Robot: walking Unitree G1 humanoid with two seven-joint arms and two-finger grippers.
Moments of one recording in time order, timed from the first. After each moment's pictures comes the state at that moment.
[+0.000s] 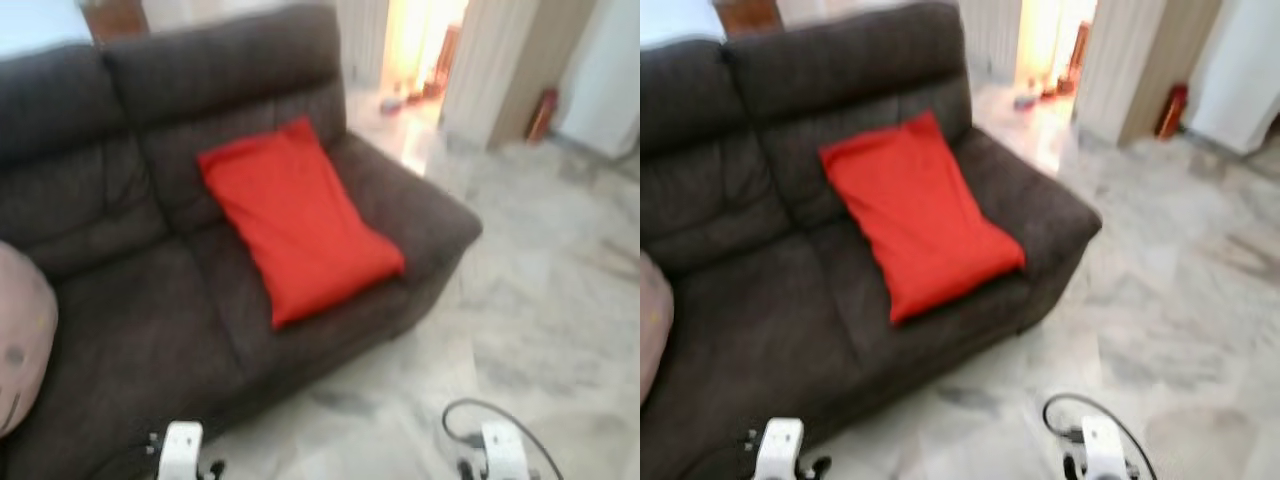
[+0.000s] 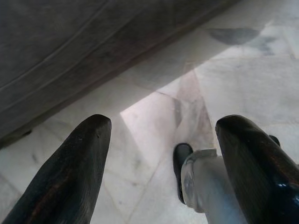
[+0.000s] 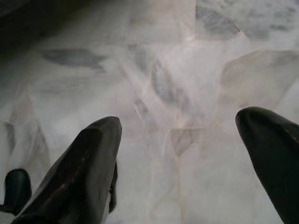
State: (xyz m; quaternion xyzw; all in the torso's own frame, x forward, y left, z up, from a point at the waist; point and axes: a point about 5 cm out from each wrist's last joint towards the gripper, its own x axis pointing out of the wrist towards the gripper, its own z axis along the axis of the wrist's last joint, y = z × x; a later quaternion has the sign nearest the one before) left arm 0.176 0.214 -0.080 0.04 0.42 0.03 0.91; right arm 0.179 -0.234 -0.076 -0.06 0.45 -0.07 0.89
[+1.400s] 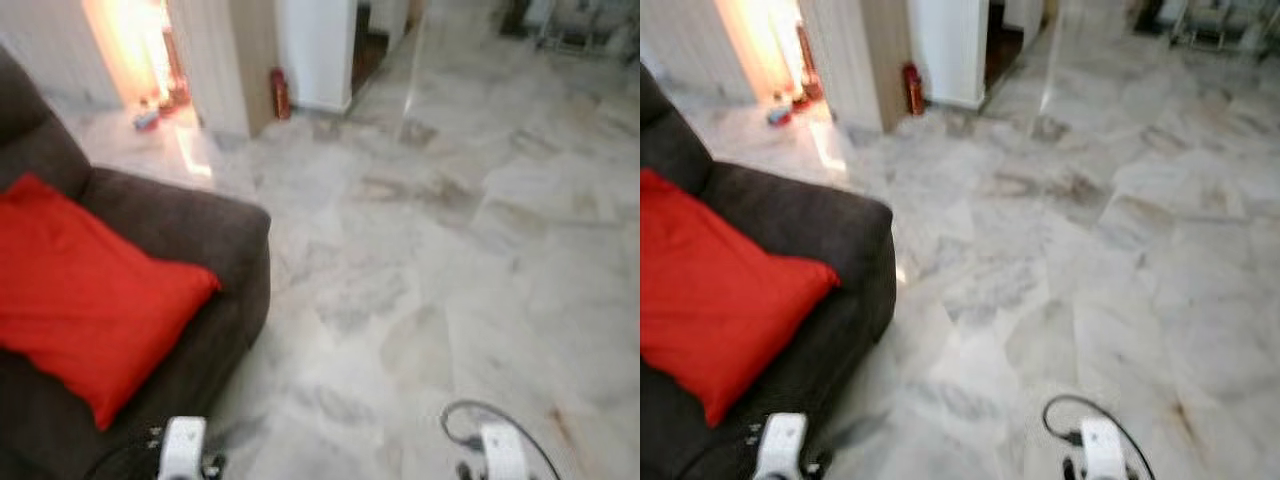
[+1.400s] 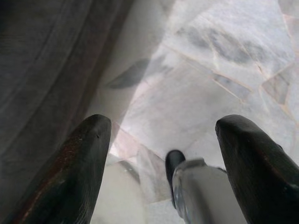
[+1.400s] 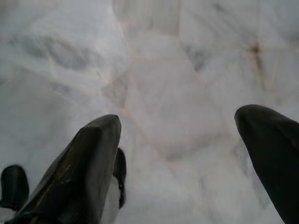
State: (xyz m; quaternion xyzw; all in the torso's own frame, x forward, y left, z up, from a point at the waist) left arm 0.178 0.211 -0.079 0.03 0.41 0.03 0.91; right arm 0.177 -0.232 -0.078 -0.05 0.45 -0.07 0.89
